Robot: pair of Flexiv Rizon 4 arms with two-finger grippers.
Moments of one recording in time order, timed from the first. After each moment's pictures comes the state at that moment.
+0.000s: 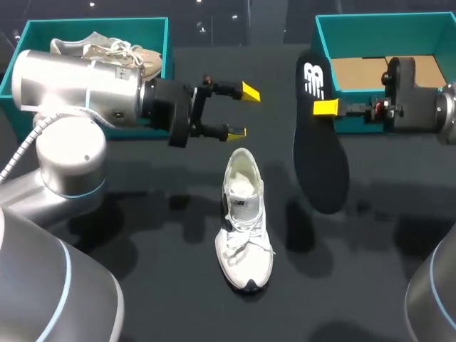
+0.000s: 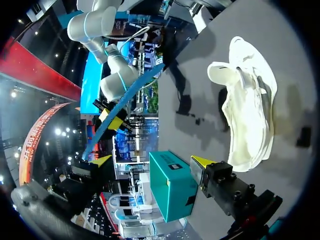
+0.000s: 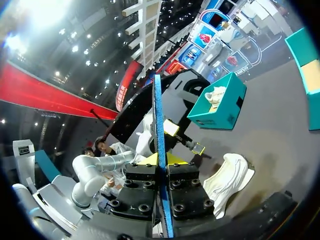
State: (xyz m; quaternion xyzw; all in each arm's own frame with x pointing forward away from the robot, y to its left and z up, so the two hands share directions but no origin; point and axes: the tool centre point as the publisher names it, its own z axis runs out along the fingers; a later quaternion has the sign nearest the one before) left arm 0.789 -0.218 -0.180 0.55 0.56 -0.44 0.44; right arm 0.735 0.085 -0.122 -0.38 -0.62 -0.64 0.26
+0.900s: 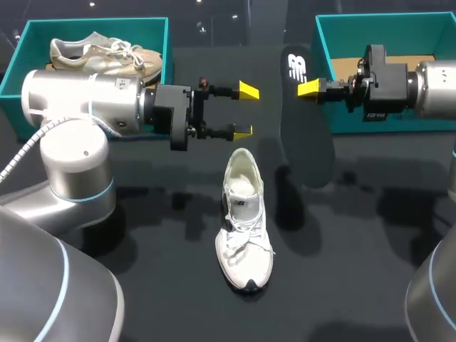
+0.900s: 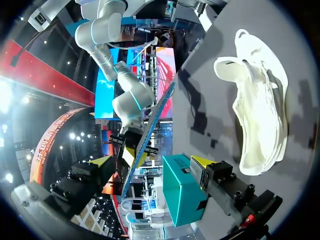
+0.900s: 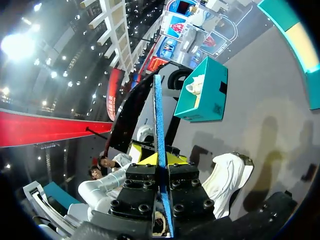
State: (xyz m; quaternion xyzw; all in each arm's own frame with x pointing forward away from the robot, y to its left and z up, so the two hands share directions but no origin) left arm 0.789 -0.224 -0.177 0.53 0.51 -0.48 0.47; right arm 0.801 0.100 -0.150 -0.47 -0.58 -0.58 0.34
